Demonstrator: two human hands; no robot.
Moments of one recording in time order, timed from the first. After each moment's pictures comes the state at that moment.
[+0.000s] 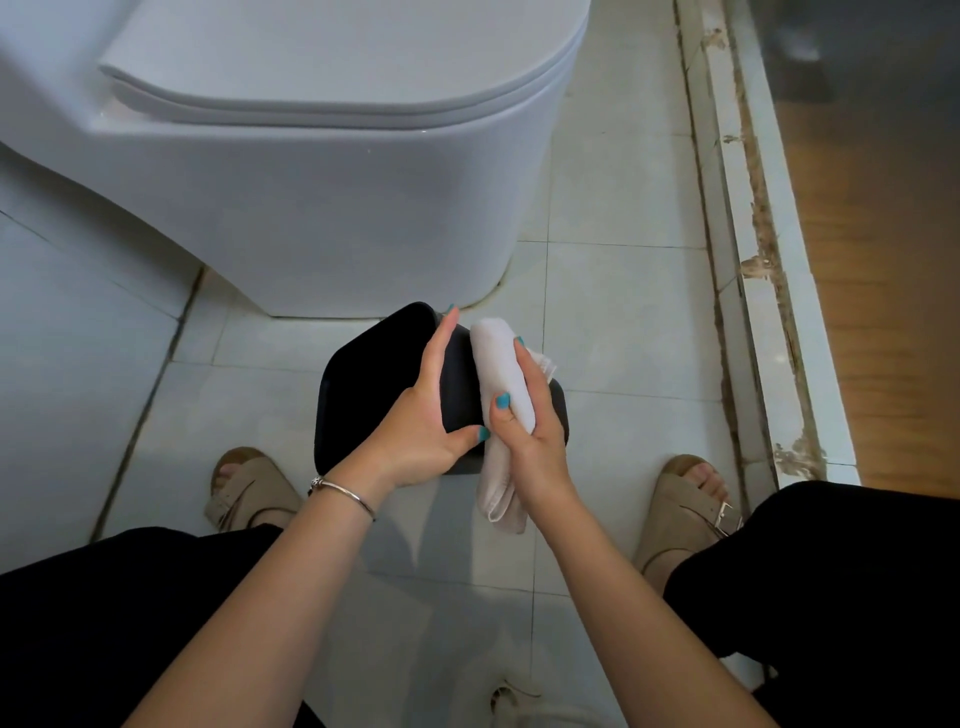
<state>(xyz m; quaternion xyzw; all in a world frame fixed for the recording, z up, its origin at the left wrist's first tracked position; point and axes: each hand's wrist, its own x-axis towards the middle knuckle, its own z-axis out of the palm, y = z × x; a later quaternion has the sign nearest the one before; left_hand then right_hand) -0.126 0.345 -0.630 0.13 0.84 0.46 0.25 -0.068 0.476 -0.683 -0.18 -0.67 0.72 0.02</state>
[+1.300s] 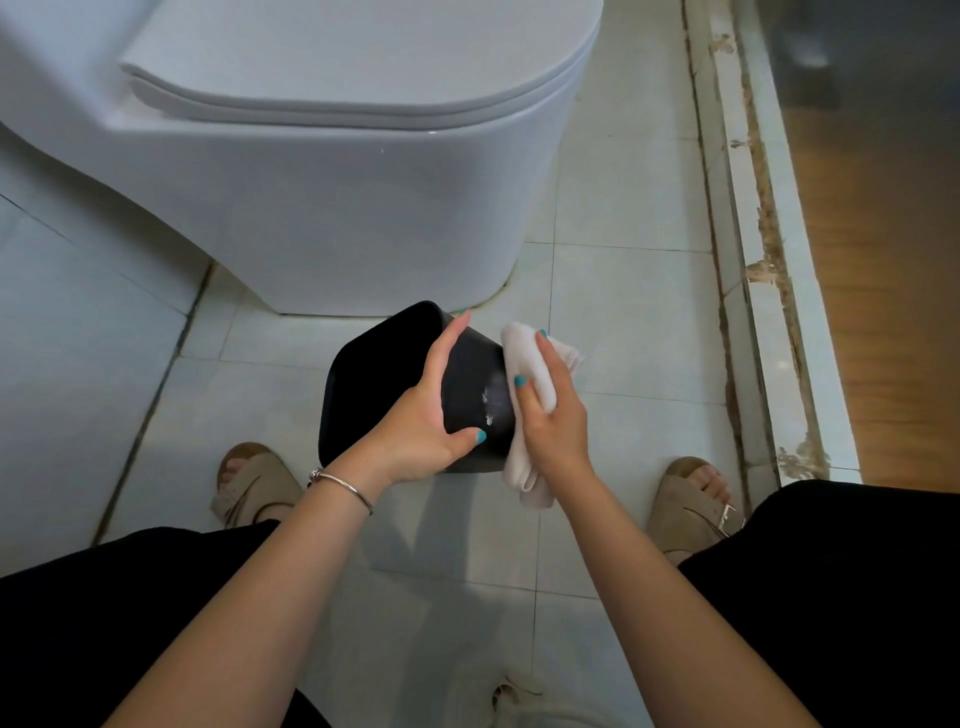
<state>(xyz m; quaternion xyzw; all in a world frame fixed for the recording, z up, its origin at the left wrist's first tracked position) -0.127 0.338 -0.627 0.15 0.84 0.45 0.25 -0.088 0.494 -0.700 -0.23 -0.77 0.59 0.03</state>
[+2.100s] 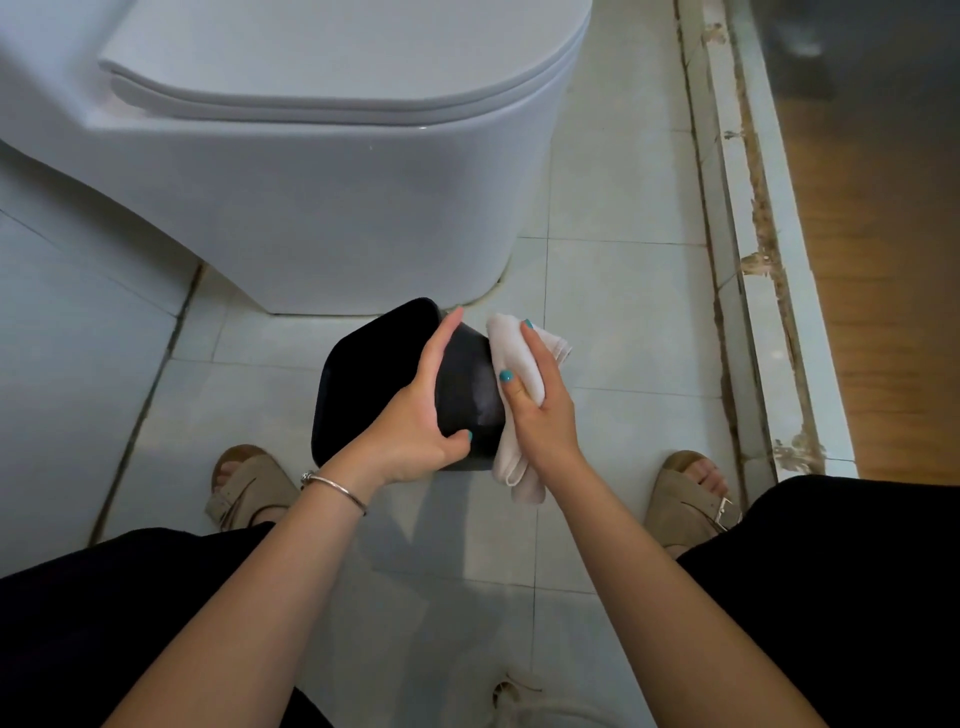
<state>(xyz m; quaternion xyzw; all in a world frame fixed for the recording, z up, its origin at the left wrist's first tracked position) -0.128 0.339 -0.623 0.16 0.85 0.44 0.25 -0.094 0.492 -0.693 -0.19 -0.75 0.63 0.02</state>
